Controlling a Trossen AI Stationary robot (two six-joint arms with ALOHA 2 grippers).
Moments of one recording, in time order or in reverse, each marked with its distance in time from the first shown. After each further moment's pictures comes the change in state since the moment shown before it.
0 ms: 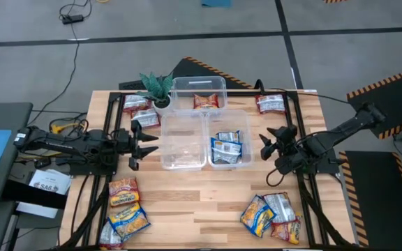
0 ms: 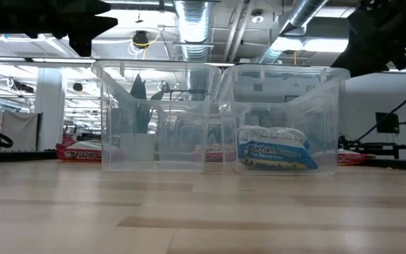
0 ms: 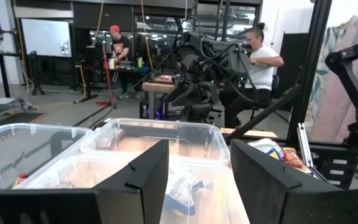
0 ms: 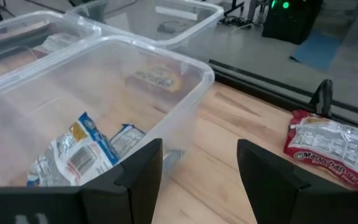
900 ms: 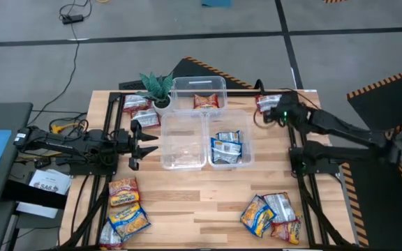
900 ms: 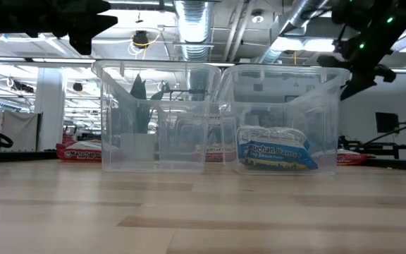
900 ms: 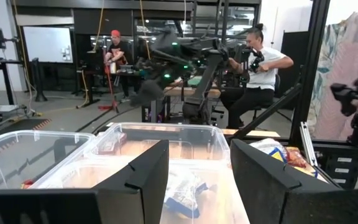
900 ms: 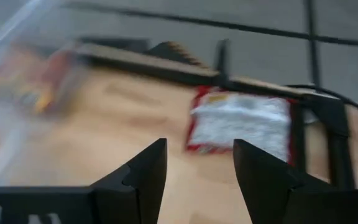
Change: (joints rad) left arm 0.000 -0.001 0.000 0.010 -0.002 0.033; right arm -1.000 -0.084 0.021 0.194 -0.520 -0.532
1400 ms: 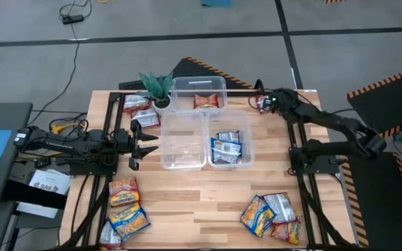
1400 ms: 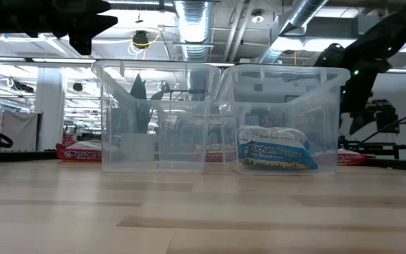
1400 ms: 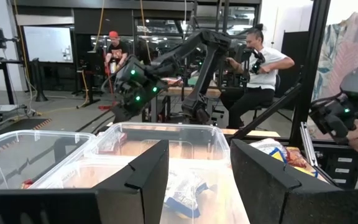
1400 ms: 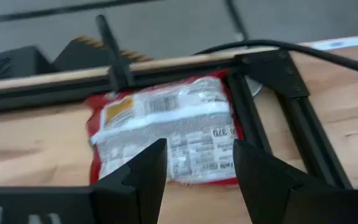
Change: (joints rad) left arm 0.000 0.000 0.000 -0.001 -0.001 0.000; right arm -0.339 0.372 -0.106 0.337 -0.005 0.112
